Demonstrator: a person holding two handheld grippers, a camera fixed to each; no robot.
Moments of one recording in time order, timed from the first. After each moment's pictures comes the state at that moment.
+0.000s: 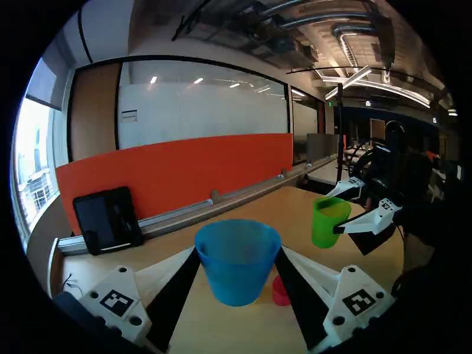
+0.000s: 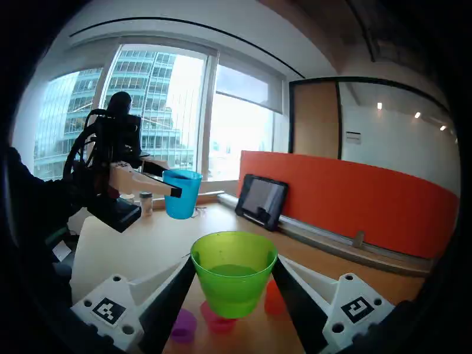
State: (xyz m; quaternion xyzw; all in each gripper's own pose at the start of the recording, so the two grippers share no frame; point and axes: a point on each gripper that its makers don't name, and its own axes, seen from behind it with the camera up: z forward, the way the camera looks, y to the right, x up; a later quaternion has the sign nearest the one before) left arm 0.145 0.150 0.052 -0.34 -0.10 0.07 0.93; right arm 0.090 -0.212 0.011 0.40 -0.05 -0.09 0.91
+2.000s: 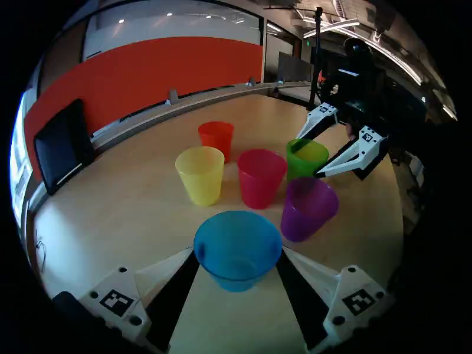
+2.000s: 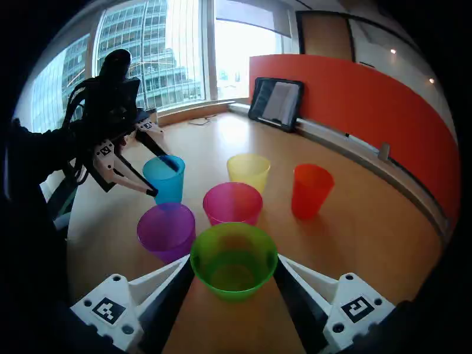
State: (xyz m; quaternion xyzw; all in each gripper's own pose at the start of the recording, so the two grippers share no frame) left arm -0.078 0.164 -0.009 -0.41 -0.29 0.14 0.85; right arm -0.098 -0.178 -0.014 0.41 -0.27 -0.15 0.86
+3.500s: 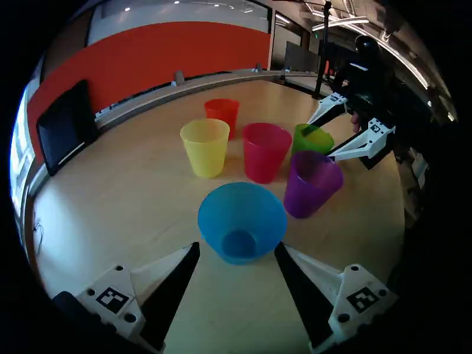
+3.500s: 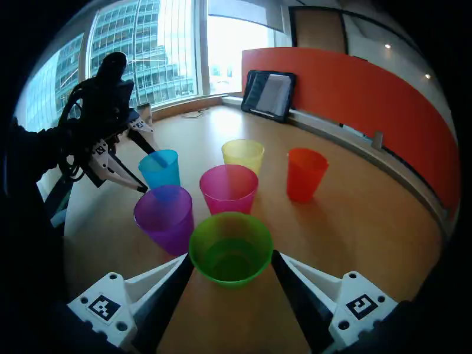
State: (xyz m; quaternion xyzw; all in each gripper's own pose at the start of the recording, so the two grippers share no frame) left arm -0.103 0.141 -0.025 -0.39 -0.33 0.14 0.85; right arm -0.112 -0.162 -0.028 0.39 -0.28 -0.15 0.87
